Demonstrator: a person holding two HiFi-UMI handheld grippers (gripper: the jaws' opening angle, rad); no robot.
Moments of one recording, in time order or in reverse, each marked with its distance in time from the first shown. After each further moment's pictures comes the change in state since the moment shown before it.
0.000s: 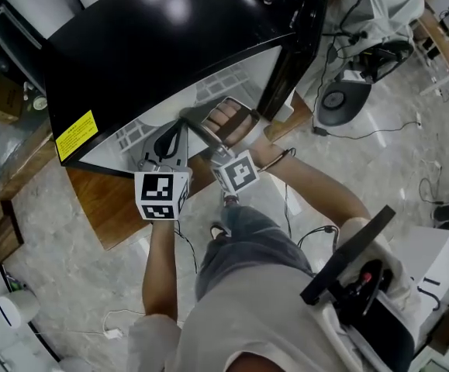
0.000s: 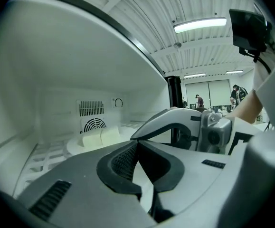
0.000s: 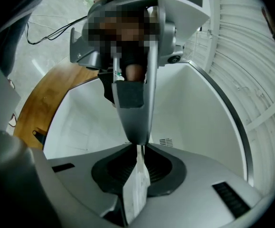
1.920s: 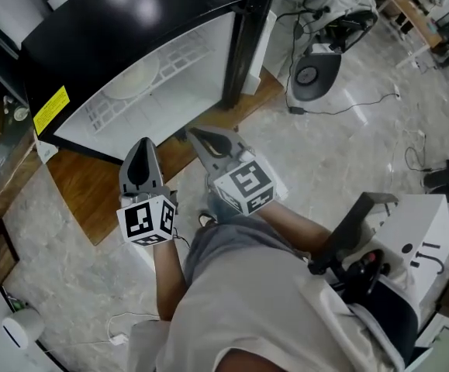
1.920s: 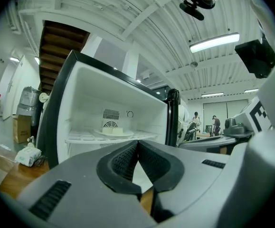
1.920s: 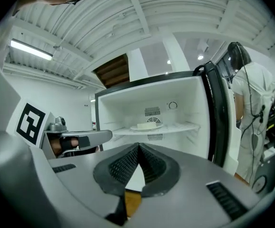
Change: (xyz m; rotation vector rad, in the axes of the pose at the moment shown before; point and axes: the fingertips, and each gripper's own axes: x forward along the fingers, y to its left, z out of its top) left arm -0.118 -0.038 -0.004 -0.202 -0.180 0.179; right arm -0.152 0.003 0.030 1.605 0.050 -0.007
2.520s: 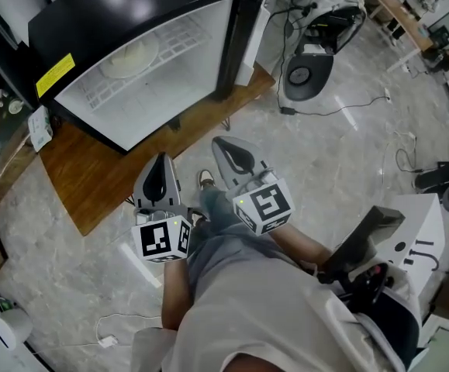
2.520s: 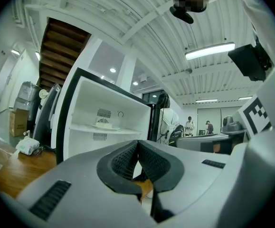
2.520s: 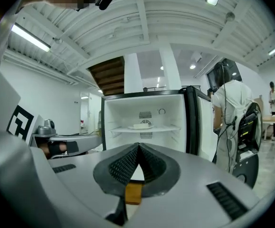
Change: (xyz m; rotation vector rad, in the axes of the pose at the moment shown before) left arm -0.107 -0.054 -0.011 -0.050 -0.024 -0.062; right arm -0.105 0.051 -0.010 -0.036 -0.022 -0.157
